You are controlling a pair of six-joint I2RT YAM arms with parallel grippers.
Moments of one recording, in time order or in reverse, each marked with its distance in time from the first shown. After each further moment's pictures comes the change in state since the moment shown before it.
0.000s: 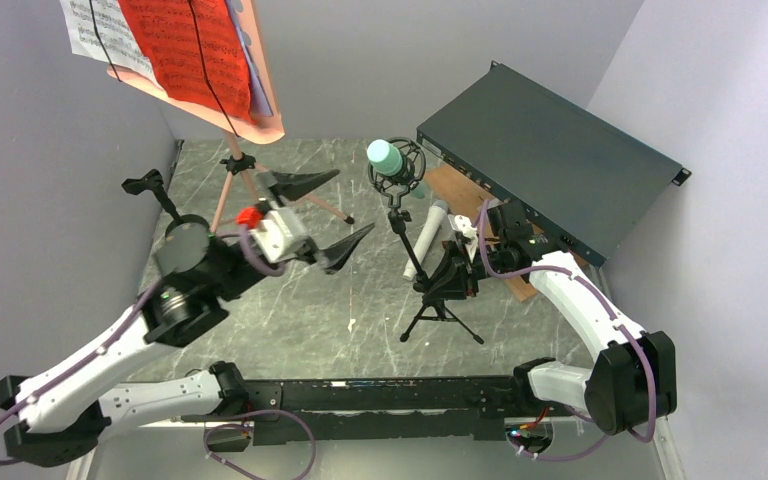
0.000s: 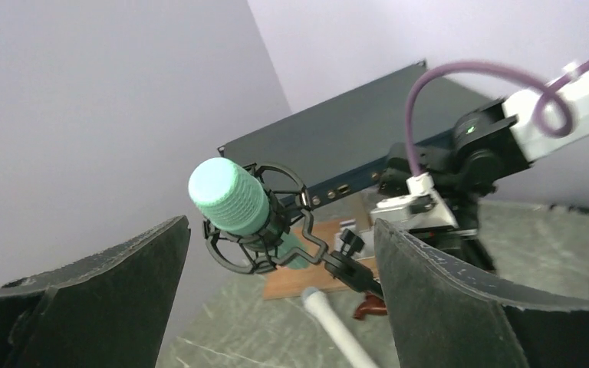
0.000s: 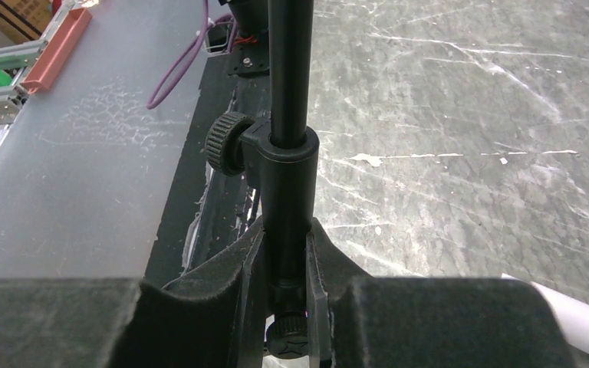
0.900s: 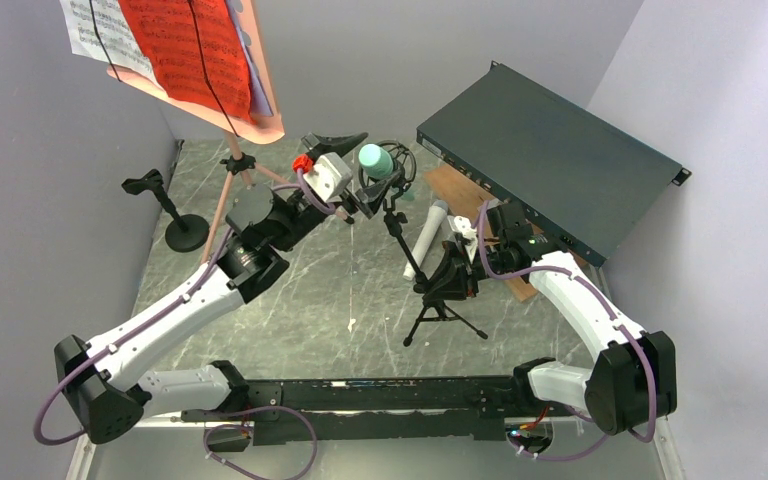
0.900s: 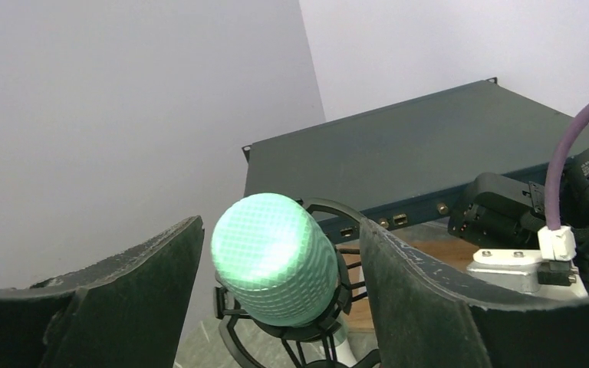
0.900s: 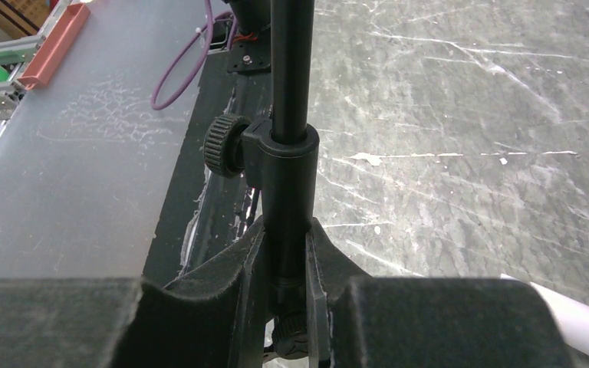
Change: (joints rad) left arm 0.213 0.309 -0.046 0.423 0.094 -0.070; right arm 0.003 0.000 0.000 -0.008 0.003 -0.017
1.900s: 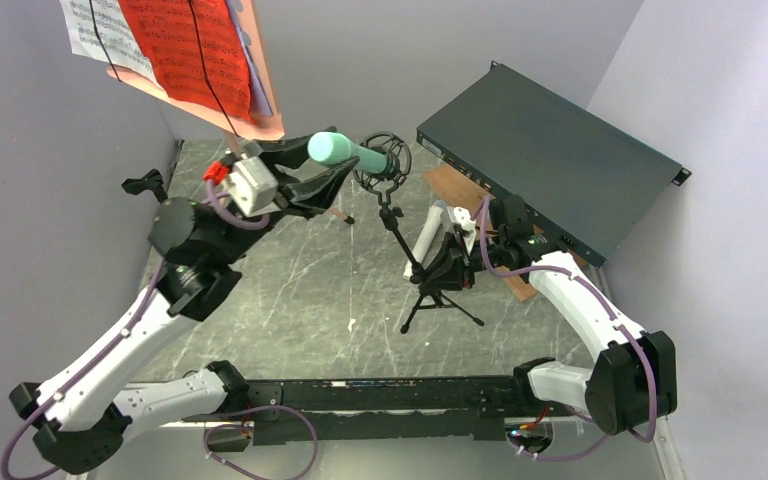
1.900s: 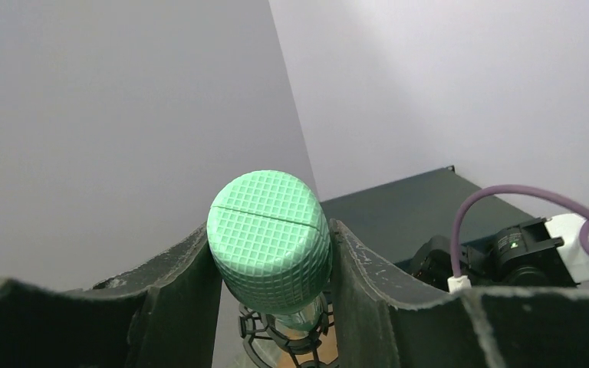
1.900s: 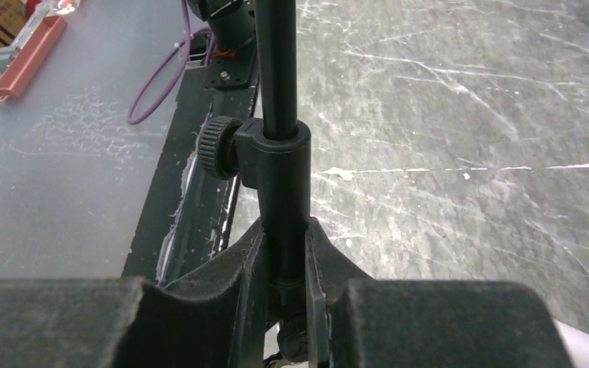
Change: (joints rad) left arm 0.018 -0.189 0.096 -0.114 0.086 -0.067; right arm 0.003 0.000 -0.001 0.186 0.009 0.149
